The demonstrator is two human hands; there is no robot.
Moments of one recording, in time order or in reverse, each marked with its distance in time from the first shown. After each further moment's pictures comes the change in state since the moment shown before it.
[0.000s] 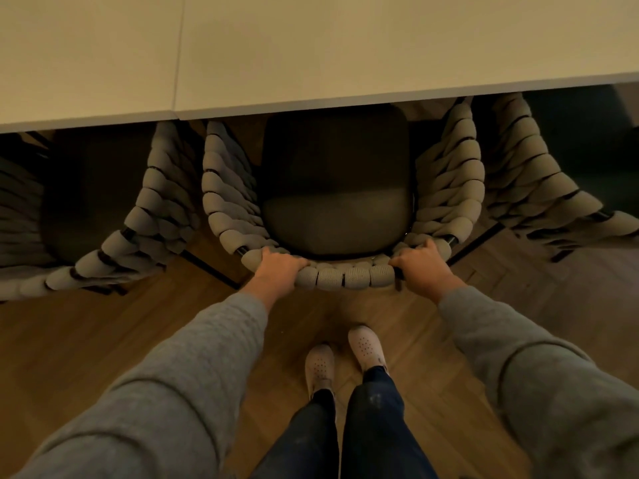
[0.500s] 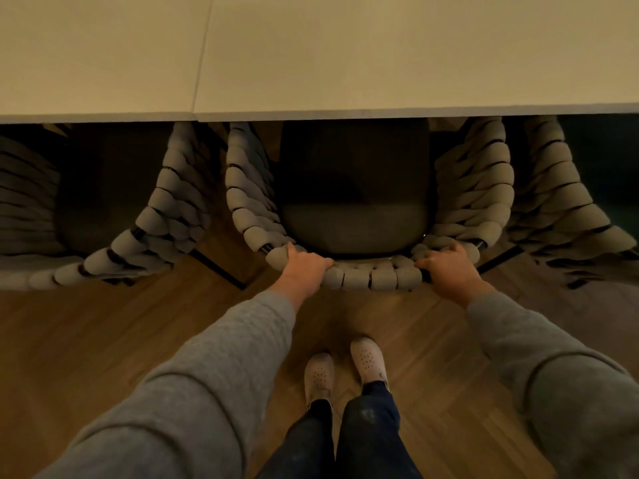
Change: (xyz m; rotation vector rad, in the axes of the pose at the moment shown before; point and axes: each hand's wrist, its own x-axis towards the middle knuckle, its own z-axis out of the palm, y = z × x) left_hand 0.037 0.017 -0.022 -0.009 -0.021 -0.007; right_hand 0.027 0.040 -0.009 -0.034 -0.016 0.026
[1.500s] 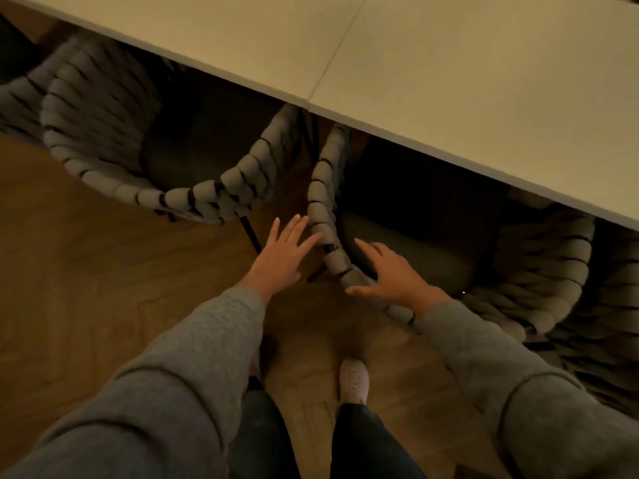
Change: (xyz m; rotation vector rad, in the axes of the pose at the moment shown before) left_hand -0.074 -0.101 0.038 -0.087 0.351 -0.247; right_hand 0.052 -0.127 -0.109 0.430 -0.046 -0.412
